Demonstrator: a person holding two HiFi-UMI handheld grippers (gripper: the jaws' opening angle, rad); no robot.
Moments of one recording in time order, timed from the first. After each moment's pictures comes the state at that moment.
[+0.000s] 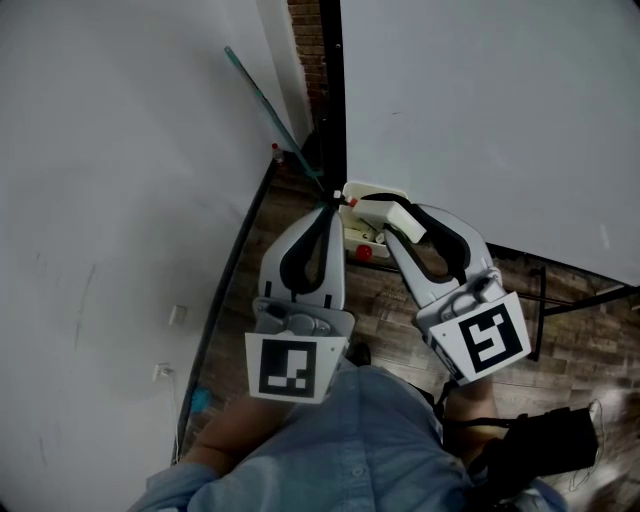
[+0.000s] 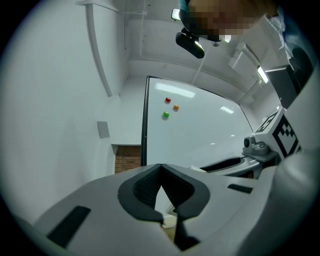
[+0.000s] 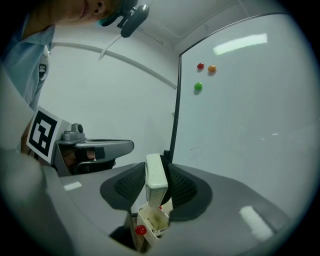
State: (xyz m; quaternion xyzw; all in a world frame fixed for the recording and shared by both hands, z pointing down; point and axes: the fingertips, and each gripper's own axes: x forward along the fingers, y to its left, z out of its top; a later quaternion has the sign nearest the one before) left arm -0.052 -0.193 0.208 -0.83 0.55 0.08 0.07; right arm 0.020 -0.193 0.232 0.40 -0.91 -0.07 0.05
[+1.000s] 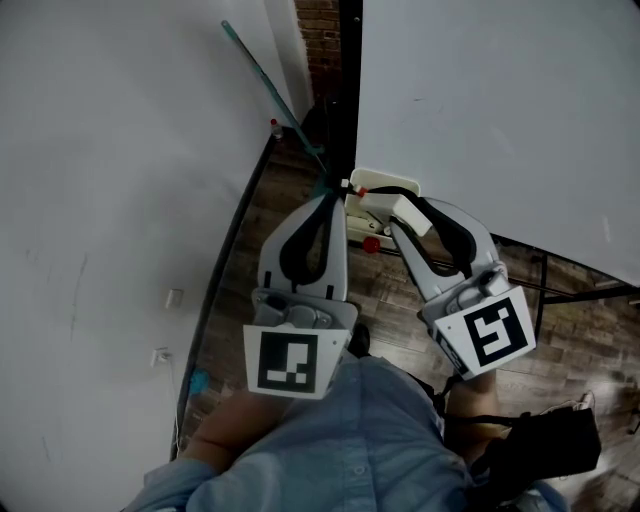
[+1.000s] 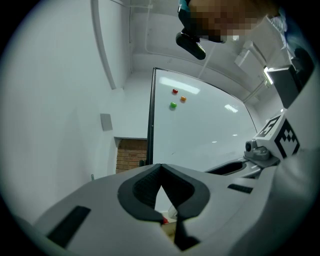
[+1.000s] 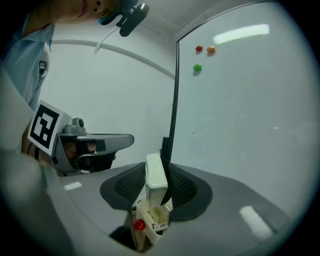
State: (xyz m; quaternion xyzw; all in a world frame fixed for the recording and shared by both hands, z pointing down) left arm -0.065 -0.216 0.228 -0.83 0.55 0.07 0.04; right arm 0.012 -0.214 0.261 0.40 -0.91 -0.04 0.09
